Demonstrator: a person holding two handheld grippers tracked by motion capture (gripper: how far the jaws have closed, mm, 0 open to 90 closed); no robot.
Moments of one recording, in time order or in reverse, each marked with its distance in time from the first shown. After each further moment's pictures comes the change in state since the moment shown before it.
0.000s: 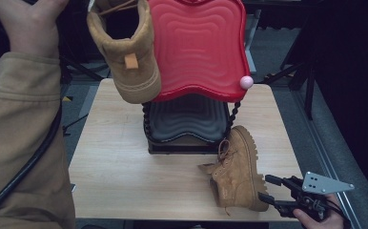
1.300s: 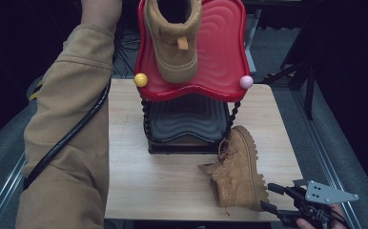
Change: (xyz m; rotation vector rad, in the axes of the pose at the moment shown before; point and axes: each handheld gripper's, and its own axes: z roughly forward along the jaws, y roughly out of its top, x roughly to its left) left arm 0.011 0.016 0.103 0.006 -0.129 0.031; right arm 0.013 -0.012 -0.008 0.015 -0.005 0.036
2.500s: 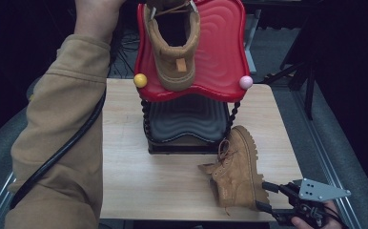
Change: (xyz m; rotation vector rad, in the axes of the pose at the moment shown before) left arm -0.029 0.009 -0.015 -0.019 -0.026 -0.021; right arm 0.002 0.008 0.011 0.014 0.040 -0.032
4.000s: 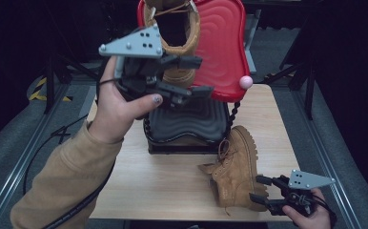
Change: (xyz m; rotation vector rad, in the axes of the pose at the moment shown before) left arm -0.138 -0.094 -0.002 -0.012 -0.323 -0.062; right arm -0.024 -0.003 0.023 0.022 0.020 0.022
